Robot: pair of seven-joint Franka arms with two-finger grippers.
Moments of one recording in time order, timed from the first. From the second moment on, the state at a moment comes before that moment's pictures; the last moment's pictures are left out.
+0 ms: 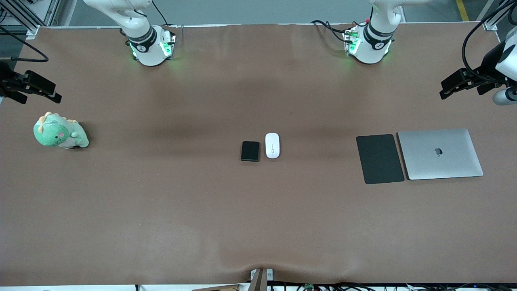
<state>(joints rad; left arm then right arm) 0.02 -0.03 -0.10 -1.53 0.01 1.46 -0.17 -0.06 -0.03 0.00 -1.54 0.07 1.48 -0.01</state>
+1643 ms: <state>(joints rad) -0.08 0.22 -0.39 -1.75 -0.01 1.93 -0.59 -0.06 -0.03 0.00 -1.54 0.07 1.48 -0.01</state>
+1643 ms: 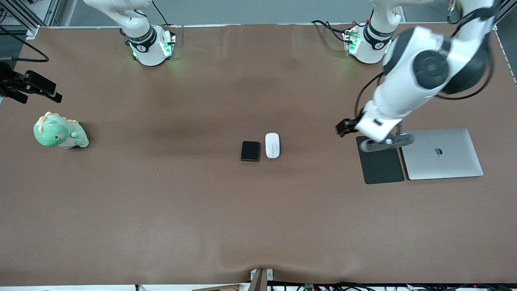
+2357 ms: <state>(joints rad) -0.25 0.51 -0.39 -1.75 0.00 2.22 -0.66 -0.06 -0.03 0.00 -1.54 0.07 1.48 -0.01</state>
